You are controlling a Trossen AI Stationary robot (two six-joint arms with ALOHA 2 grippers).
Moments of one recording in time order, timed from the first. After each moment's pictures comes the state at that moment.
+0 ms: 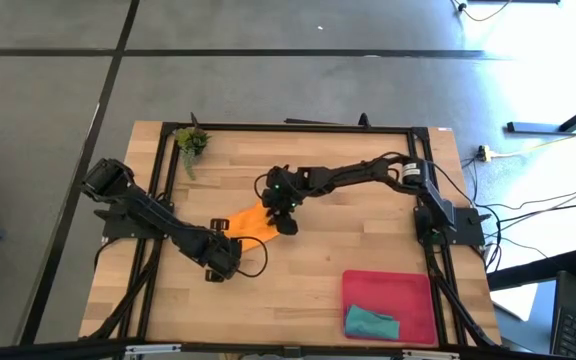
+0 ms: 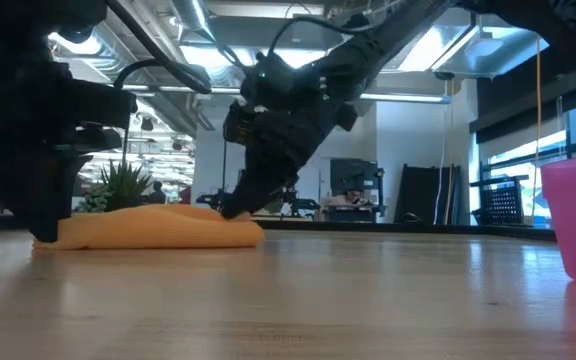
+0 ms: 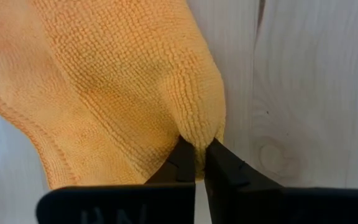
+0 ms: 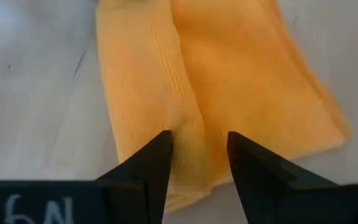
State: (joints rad) left arm -0.51 1.63 0.77 -0.64 -0.26 -0.49; right arm -0.14 2.20 1.50 -0.23 -0.41 -0.12
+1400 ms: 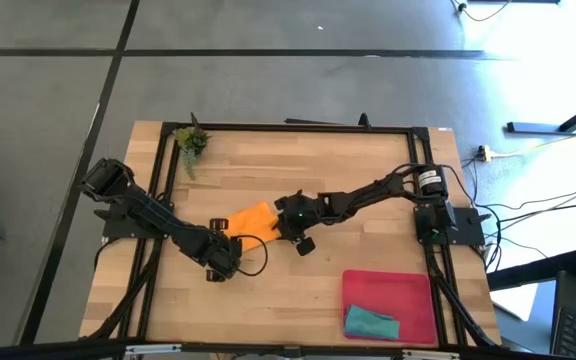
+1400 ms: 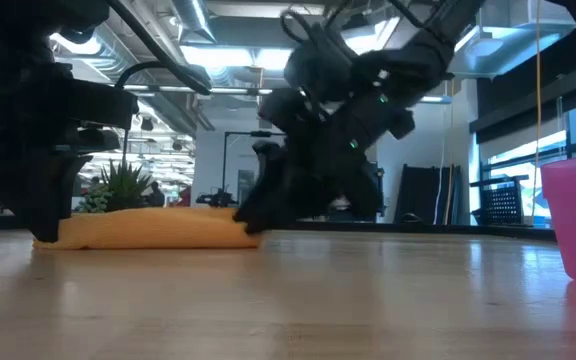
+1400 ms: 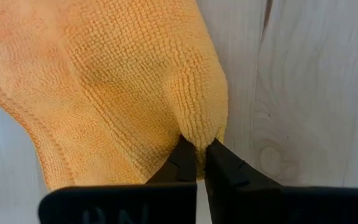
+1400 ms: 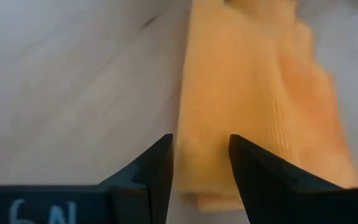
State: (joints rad) left arm -0.50 1.63 0.77 -0.64 -0.26 -0.53; right arm 0.02 2.05 1.12 0.22 -0.18 -0.55
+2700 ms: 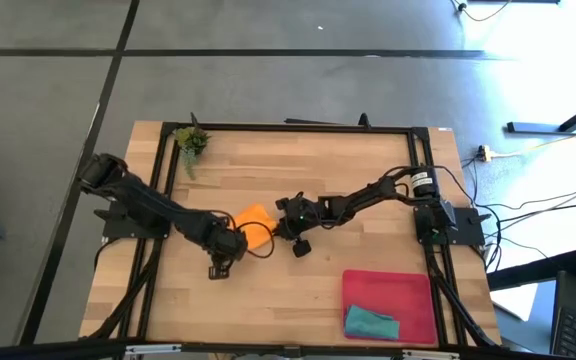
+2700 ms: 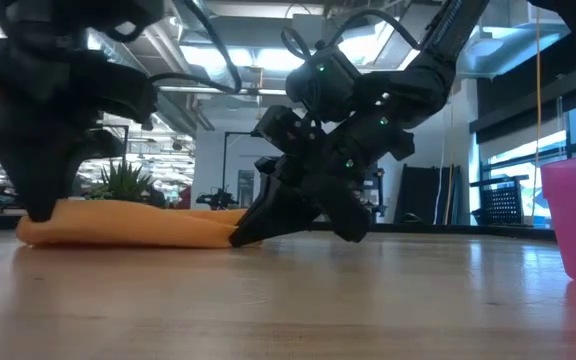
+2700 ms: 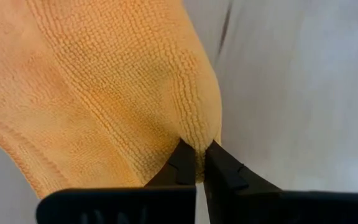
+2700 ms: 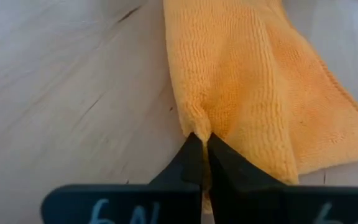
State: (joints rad) left arm -0.37 1.52 0.82 -0.66 0.02 -0.50; right arm 0.02 2.13 1.07 0.35 -0.14 -0.45
